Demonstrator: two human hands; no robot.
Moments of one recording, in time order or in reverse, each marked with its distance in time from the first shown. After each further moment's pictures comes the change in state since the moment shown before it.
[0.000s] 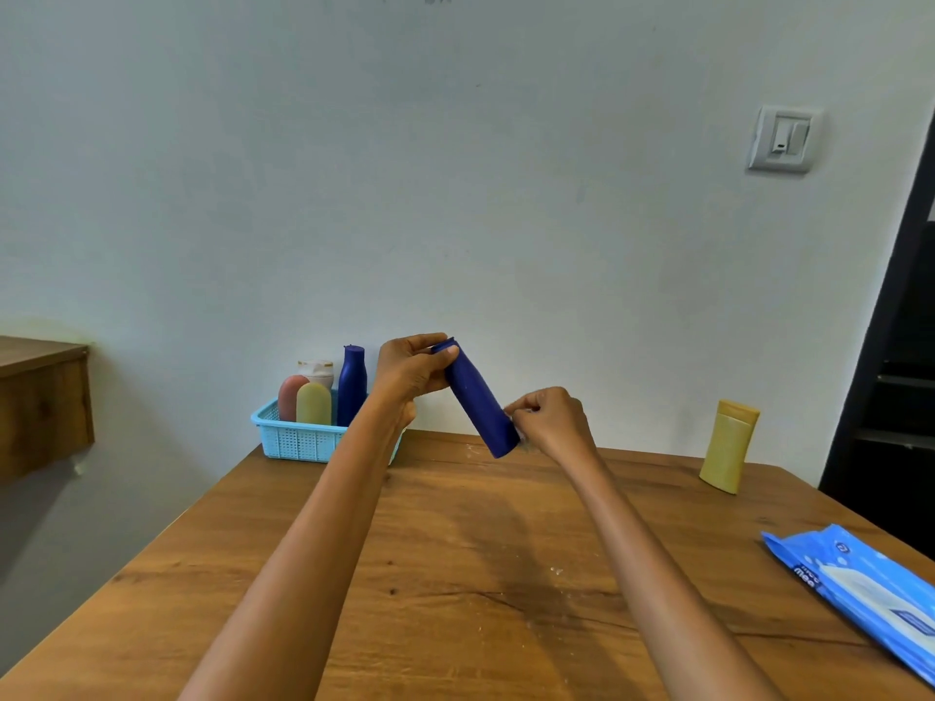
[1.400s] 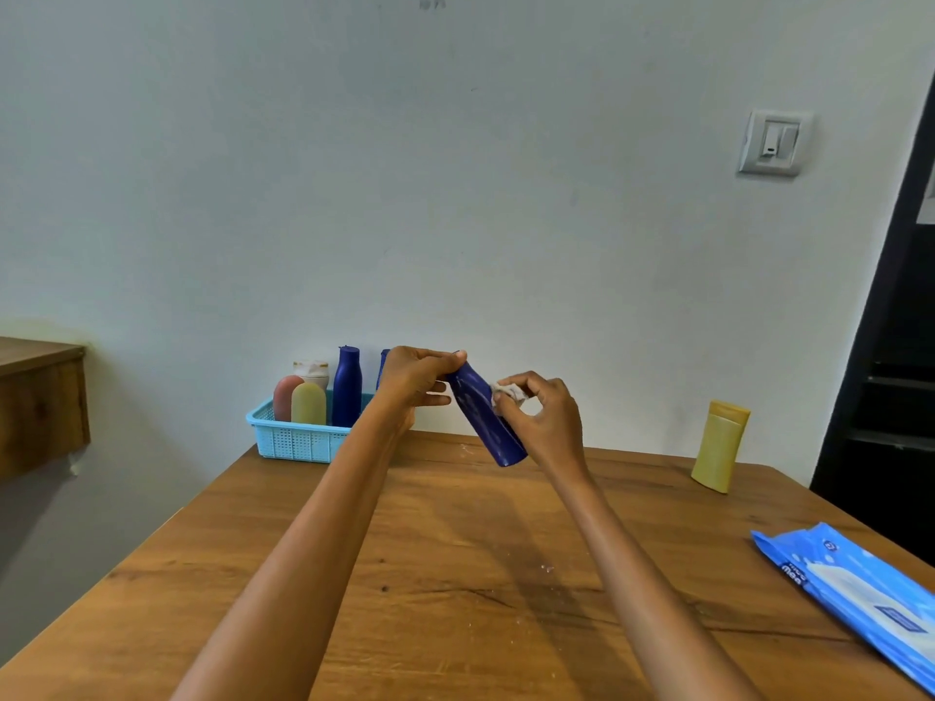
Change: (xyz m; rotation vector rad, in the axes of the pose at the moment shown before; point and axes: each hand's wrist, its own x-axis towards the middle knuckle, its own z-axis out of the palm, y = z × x) left_hand -0.001 -0.004 0.007 0.187 -0.023 -0.028; right_hand 0.000 0.023 0.011 0.104 0.231 -0.363
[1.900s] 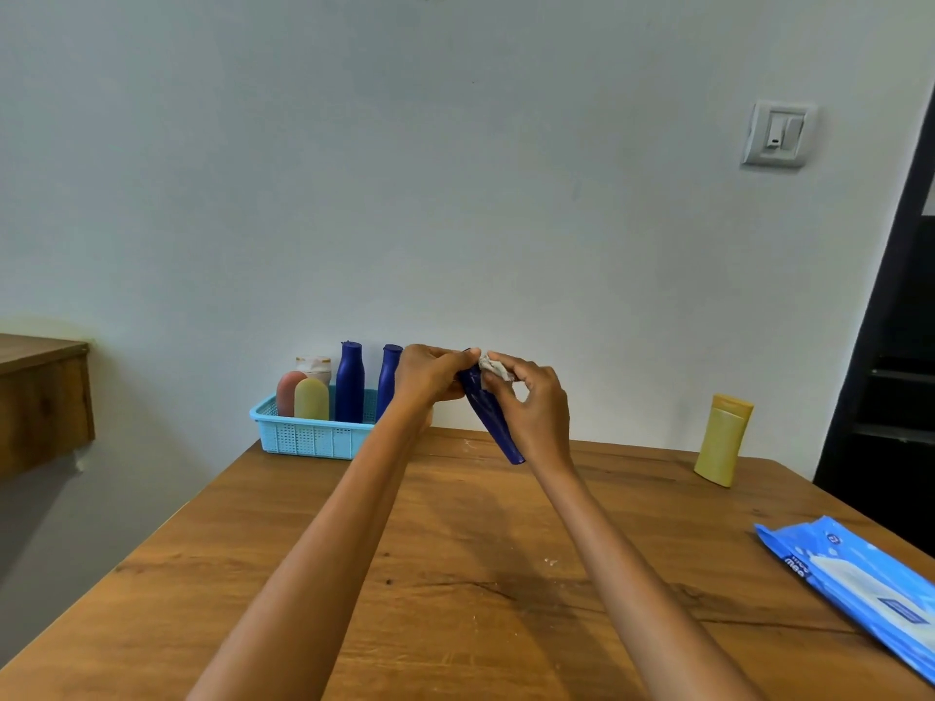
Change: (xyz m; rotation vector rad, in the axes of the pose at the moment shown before) left_hand 0.003 -0.010 0.016 0.026 0.064 0.040; right_hand 0.001 -0.018 0.015 0.044 0.118 -0.042
